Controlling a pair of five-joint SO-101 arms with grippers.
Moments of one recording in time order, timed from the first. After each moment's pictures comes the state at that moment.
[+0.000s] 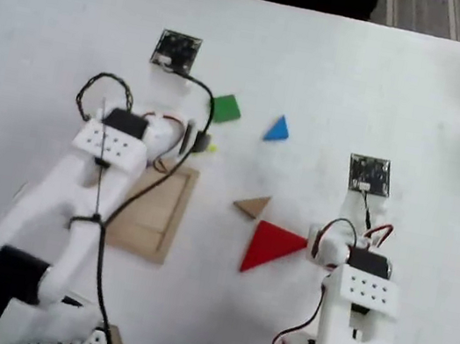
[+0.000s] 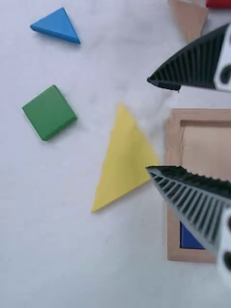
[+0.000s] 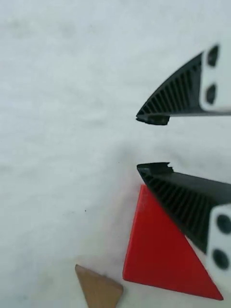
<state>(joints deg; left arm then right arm) 9.0 -7.0 29.7 46.1 5.6 7.1 -42.3 68.7 44.9 11.0</state>
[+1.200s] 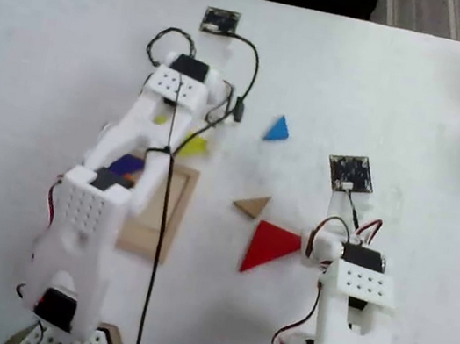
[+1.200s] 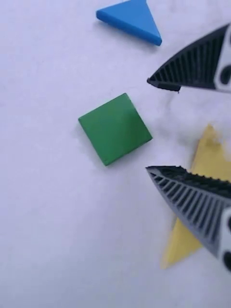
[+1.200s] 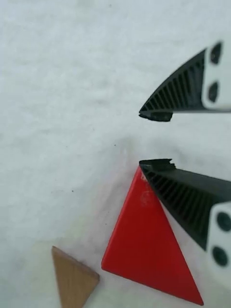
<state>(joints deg) 11.3 44.1 -32.9 66.2 13.1 4.8 -39.3 68.7 44.5 17.9</state>
